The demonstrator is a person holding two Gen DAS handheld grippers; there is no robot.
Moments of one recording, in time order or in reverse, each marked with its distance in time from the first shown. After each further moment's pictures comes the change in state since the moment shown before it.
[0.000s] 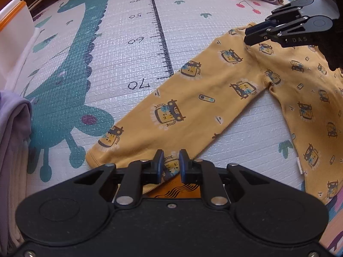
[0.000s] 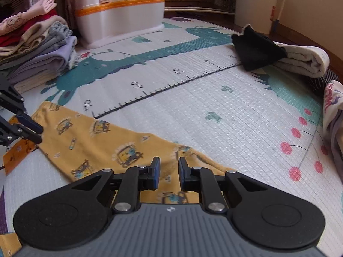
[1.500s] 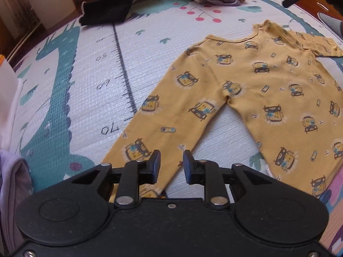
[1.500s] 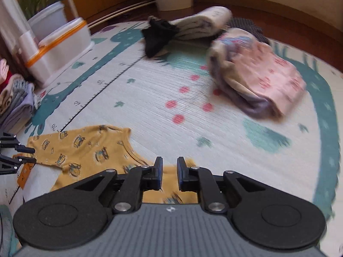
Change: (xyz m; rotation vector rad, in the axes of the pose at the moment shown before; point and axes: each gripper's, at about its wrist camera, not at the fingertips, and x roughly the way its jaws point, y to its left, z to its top) left arm -0.020 -0.054 0.022 0.219 -0.107 -0.019; right arm -0.170 -0.135 -0.069 0.448 0.052 -0.152
